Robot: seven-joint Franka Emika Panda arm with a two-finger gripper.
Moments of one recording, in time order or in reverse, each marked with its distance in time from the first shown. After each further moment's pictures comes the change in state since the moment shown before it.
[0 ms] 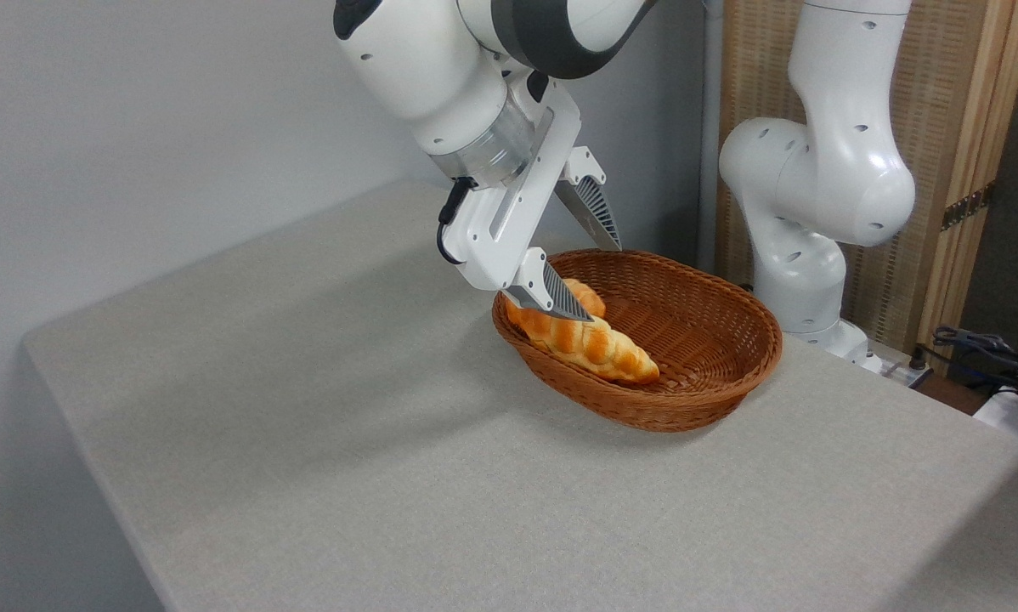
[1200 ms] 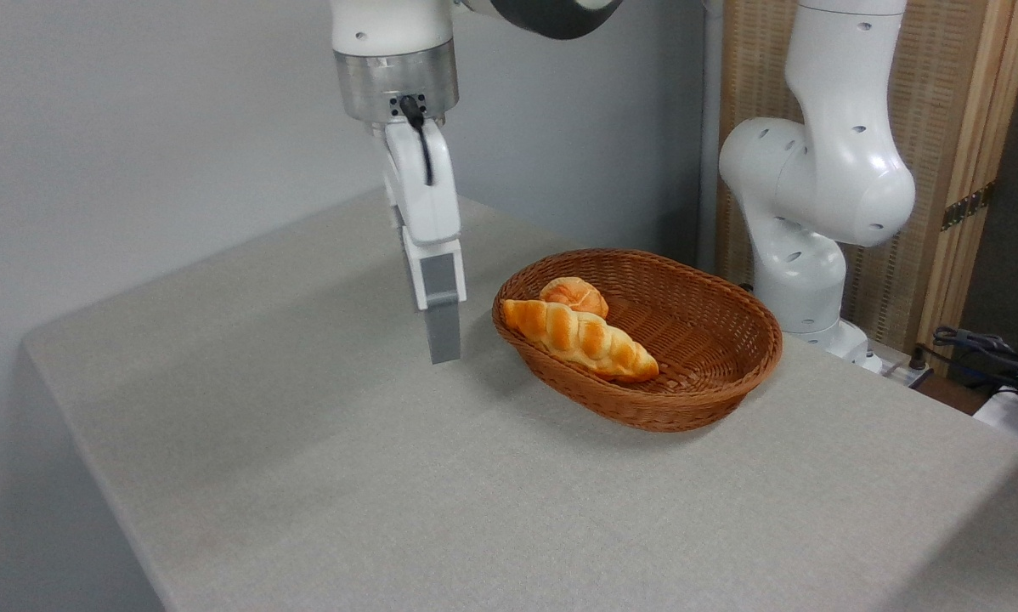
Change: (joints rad) arm 0.001 0.042 0.022 0.122 -0.002 0.496 -0.852
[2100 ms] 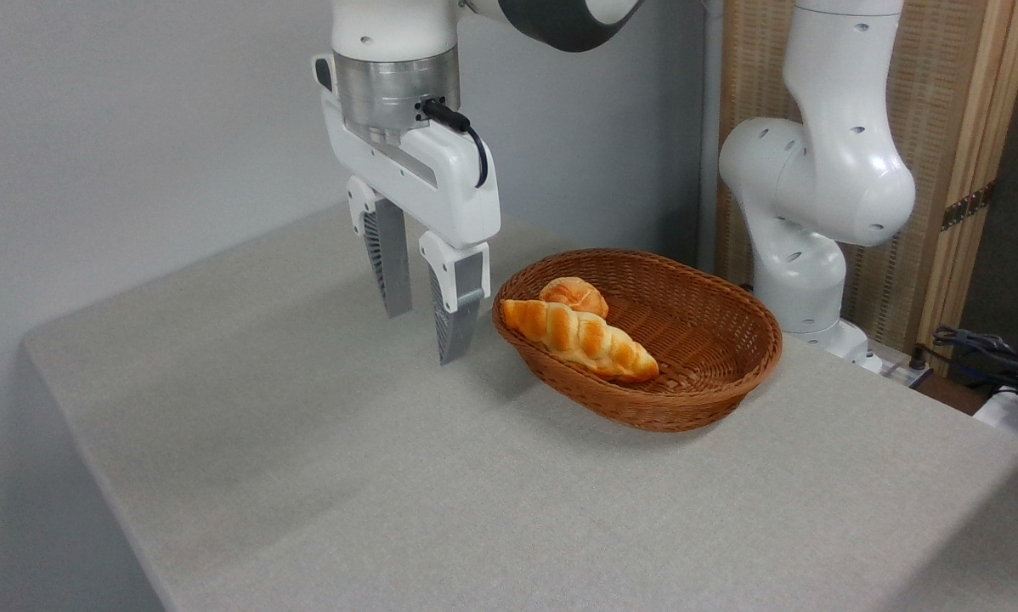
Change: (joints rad) arm 0.003 0.024 0.035 0.031 -0.045 0.002 -0.274
